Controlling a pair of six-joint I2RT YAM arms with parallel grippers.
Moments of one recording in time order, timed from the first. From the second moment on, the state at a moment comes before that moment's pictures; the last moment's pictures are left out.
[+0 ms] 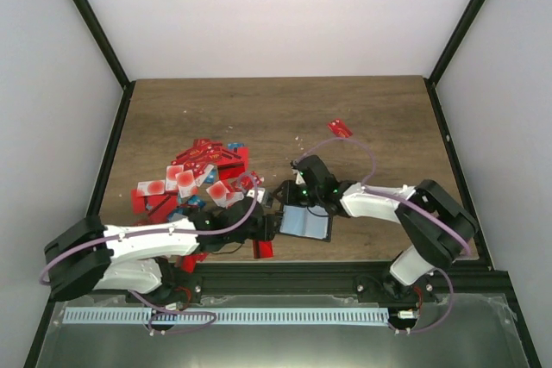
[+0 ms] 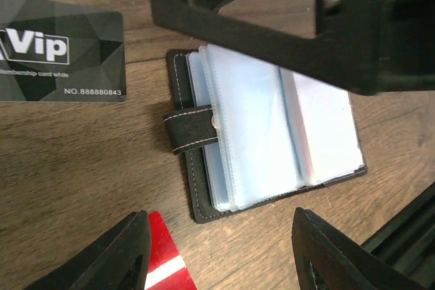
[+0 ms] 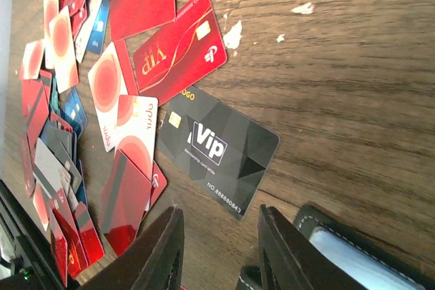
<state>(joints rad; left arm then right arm) -1.10 1.27 0.54 -0.07 -0.11 -0.85 0.76 1.53 0.68 0.11 -0.26 0.81</state>
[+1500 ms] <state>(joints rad) -0.63 0.98 0.51 -0.58 -0.19 -0.91 1.02 1.76 0.84 0.17 -0.56 0.71</state>
